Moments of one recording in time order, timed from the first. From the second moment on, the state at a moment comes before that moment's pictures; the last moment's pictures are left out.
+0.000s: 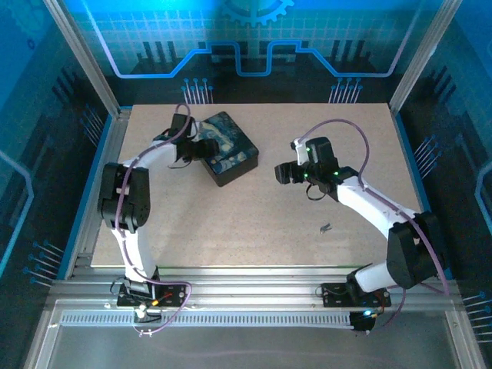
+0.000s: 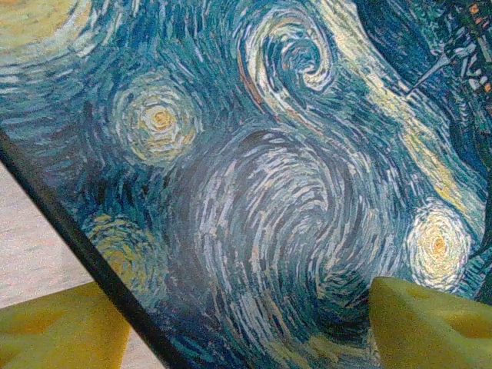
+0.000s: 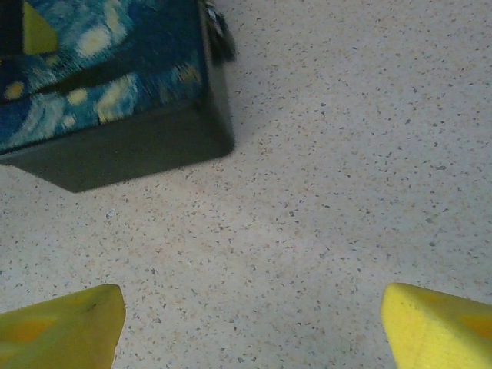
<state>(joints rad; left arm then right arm) -0.16 1.95 1.39 -0.38 0.26 -0.33 0.39 1.44 0.96 -0.25 -0.12 0.14</state>
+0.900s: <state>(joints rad) -0.25 1.94 1.36 -0.41 0.43 -0.35 0.44 1.58 0.91 -0.21 -0.25 0.37</state>
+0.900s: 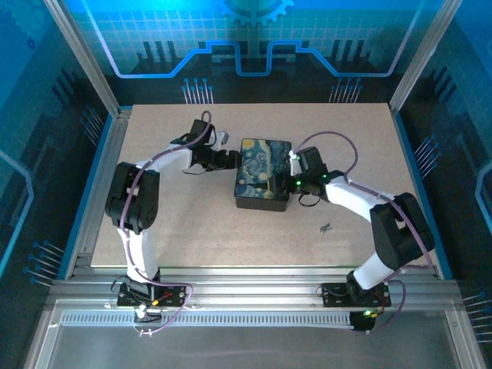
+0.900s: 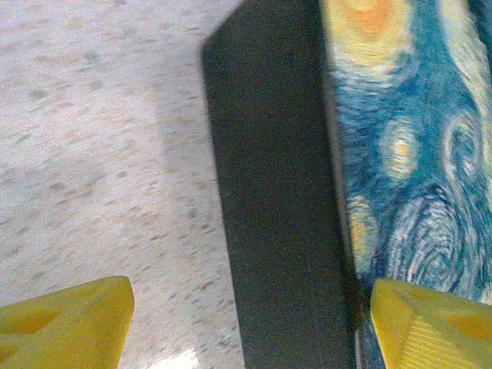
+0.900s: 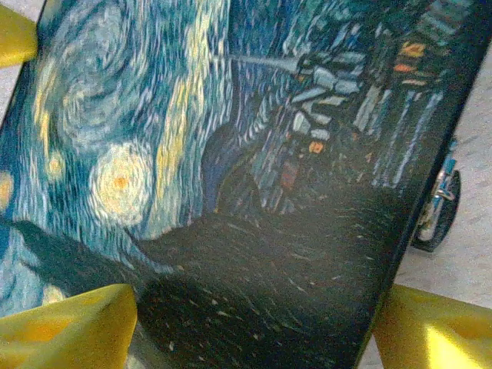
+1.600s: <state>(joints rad) -0.14 1.52 1.19 -0.40 -0.16 -0.56 0.77 1.60 1.06 -0.25 -0.03 0.62</state>
